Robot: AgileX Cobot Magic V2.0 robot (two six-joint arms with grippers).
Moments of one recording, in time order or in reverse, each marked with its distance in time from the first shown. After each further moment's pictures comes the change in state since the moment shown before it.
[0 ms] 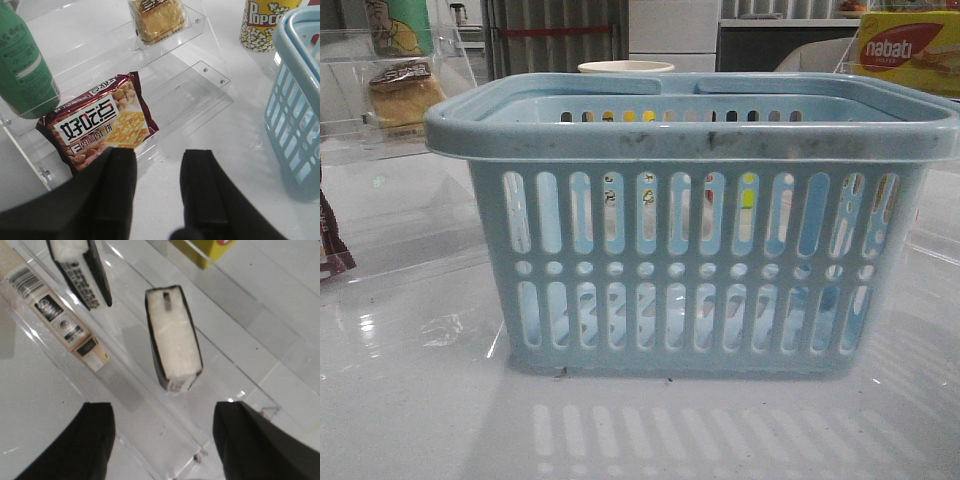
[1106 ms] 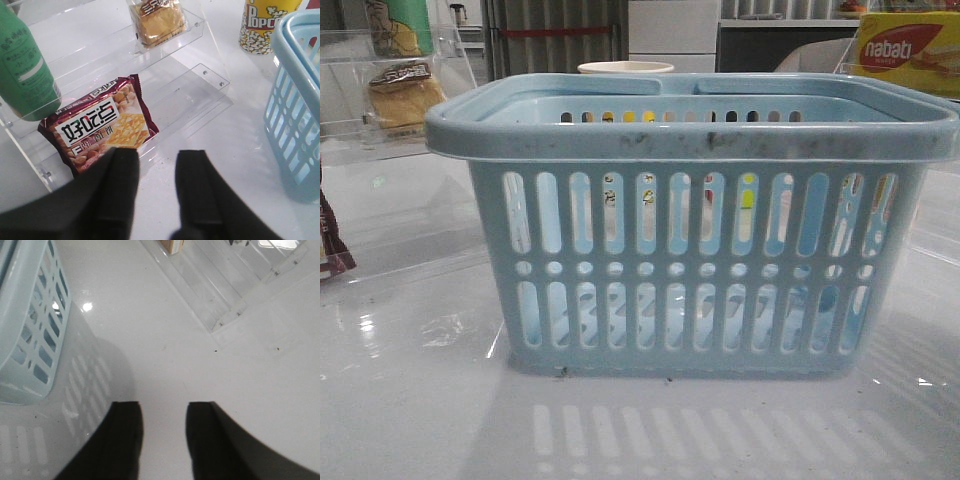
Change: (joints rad) left arm 0.000 -0.004 0.000 0.002 0.000 0.000; right arm 0.180 -0.858 0.678 0.000 0.101 -0.046
